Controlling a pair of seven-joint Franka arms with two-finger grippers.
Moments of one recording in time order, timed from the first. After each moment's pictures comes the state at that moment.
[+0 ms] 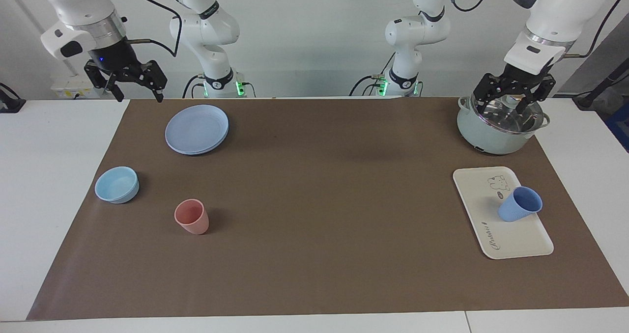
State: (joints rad) left arm 0.12 0.00 -0.16 -1.52 0.04 1.56 0.09; right arm -0.04 -0.07 0.00 -1.59 -0.01 1.51 0.00
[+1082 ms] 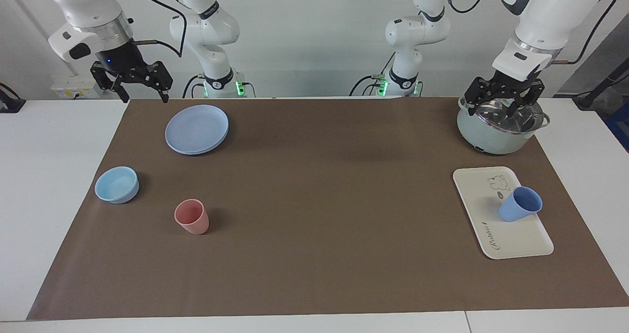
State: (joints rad) left arm 0.09 0.00 -0.18 -1.55 0.04 1.56 0.09; right arm -0.03 -0.07 0.01 -1.59 -0.01 1.51 0.00
